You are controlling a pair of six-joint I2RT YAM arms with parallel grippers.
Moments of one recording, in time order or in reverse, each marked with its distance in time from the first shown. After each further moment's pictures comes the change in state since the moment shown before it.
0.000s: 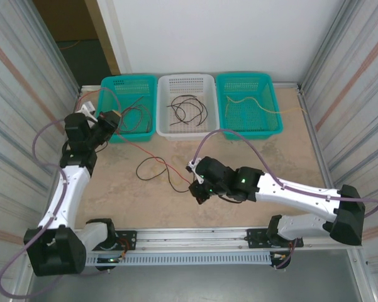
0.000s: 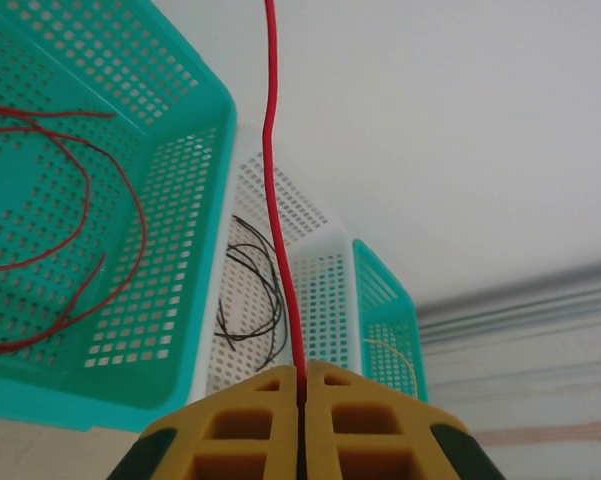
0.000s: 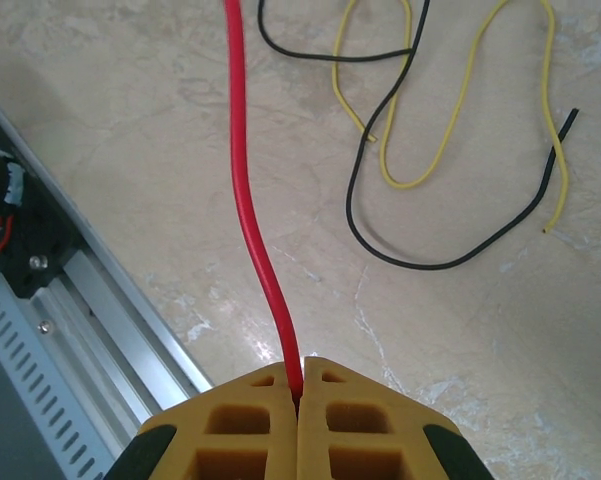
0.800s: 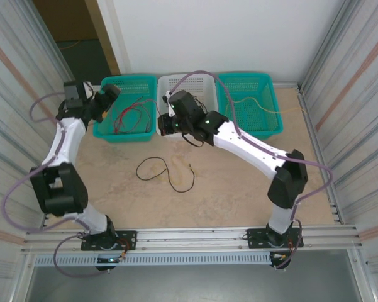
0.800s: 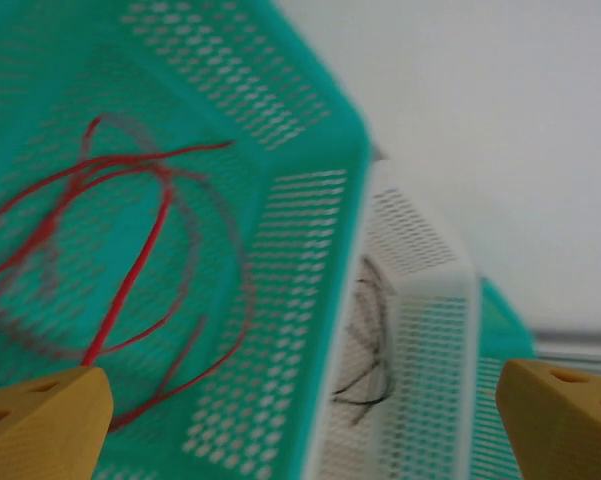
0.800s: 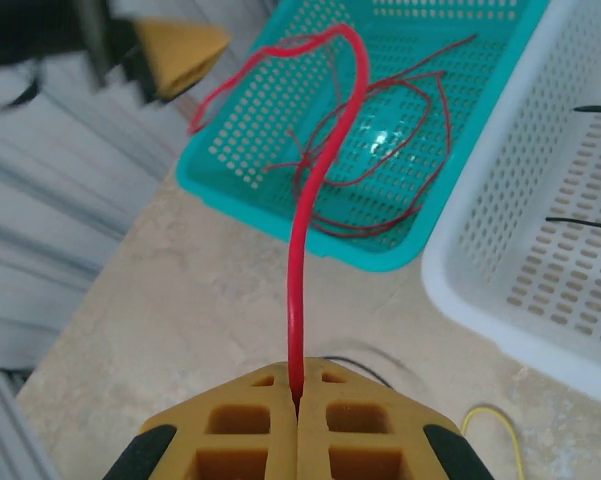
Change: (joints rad) left arm 0.084 0.453 0.486 -0.396 -0.060 0.170; right arm -0.284 0.623 0.797 0.090 -0.031 0.067
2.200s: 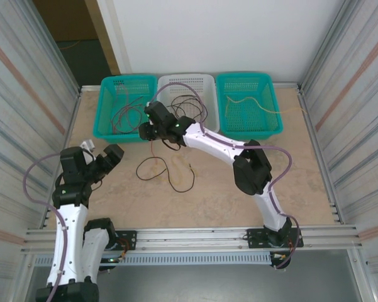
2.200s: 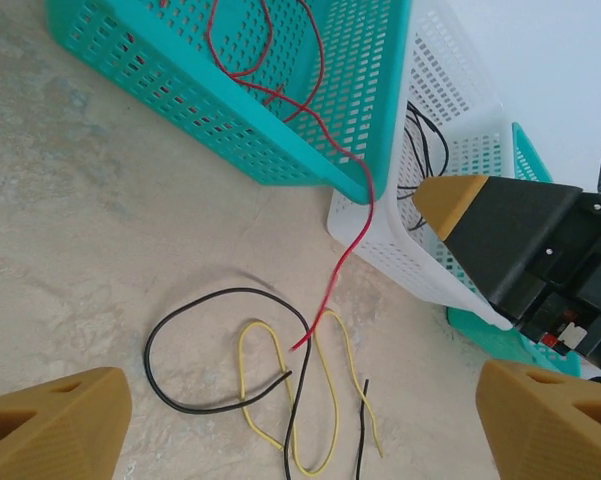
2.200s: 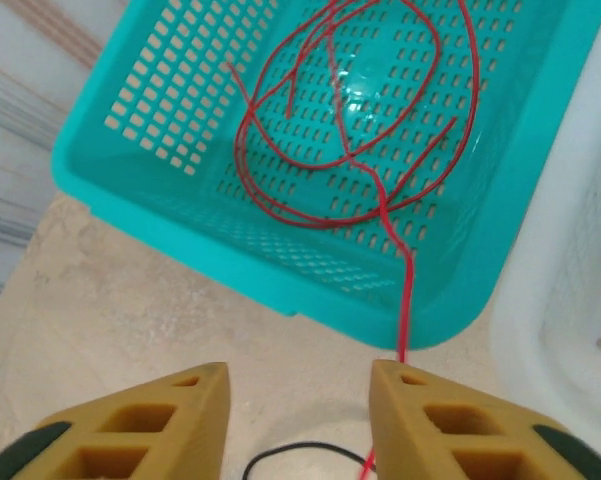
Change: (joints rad) left arm 0.000 -0.889 -0.663 -0.228 0.051 0.065; right arm 0.051 0.330 0.194 0.030 0.056 0.044
